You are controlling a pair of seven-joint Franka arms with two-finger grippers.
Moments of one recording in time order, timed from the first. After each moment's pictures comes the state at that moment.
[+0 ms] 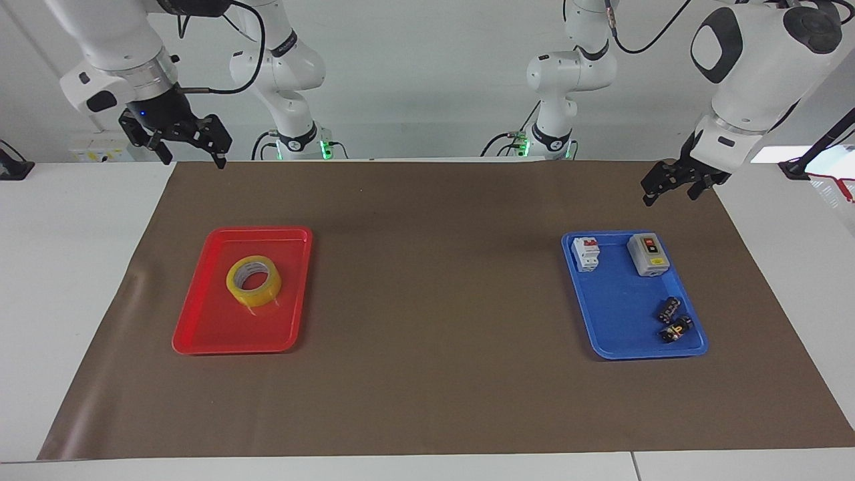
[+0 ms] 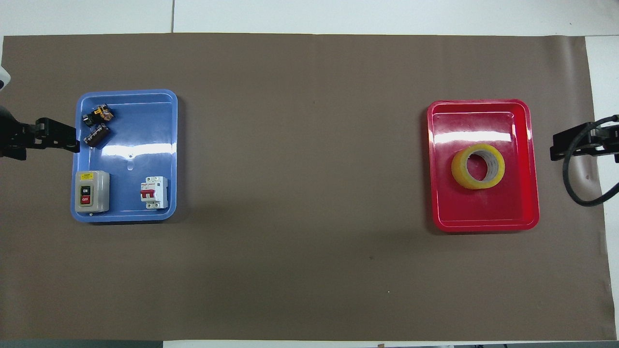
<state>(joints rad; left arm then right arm) 0.01 0.00 -0.05 -1.66 0.01 1.62 -0.10 0.04 -0.03 -0.01 -1.52 -0.06 1.42 0.09</state>
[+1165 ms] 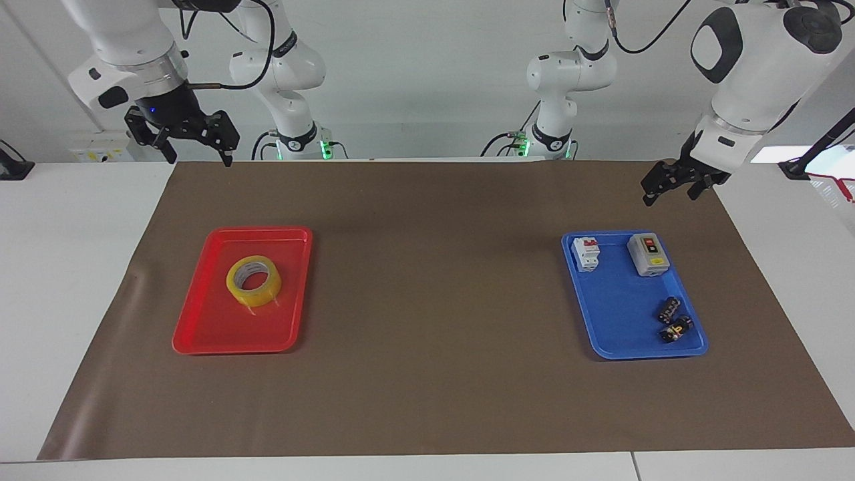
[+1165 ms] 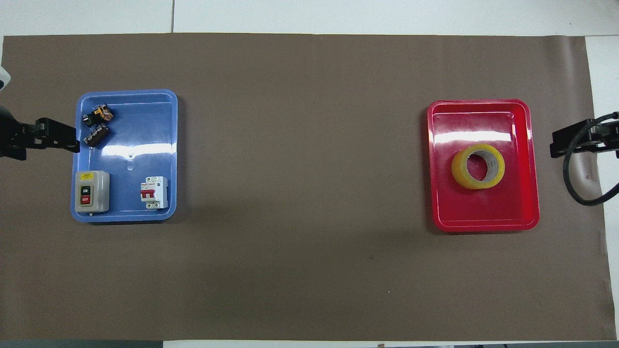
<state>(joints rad) 0.01 0.00 -0.05 -1.66 0.01 1.62 -0.10 0.04 -0.01 -0.01 -1.48 -0.06 1.41 0.07</state>
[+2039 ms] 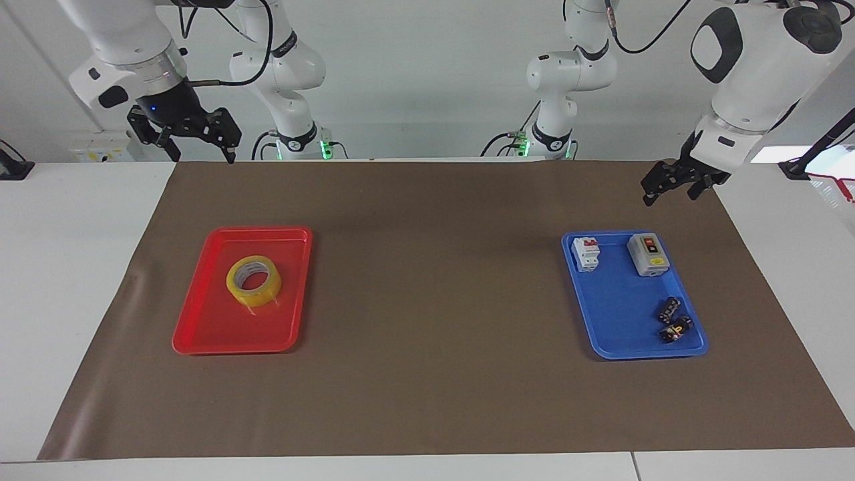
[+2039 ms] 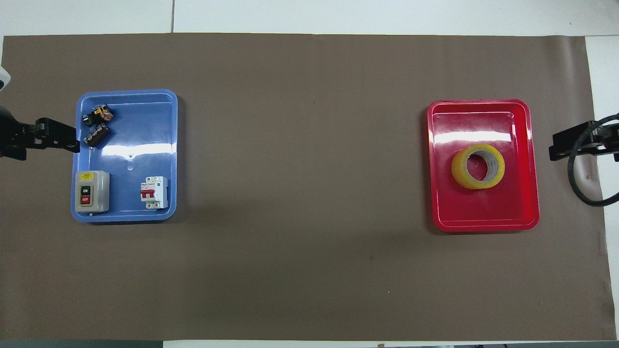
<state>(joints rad) 0.01 0.00 -0.05 -1.66 0.01 1.62 -0.10 0.03 -0.01 -0.01 -1.47 -0.03 1.39 0.07</state>
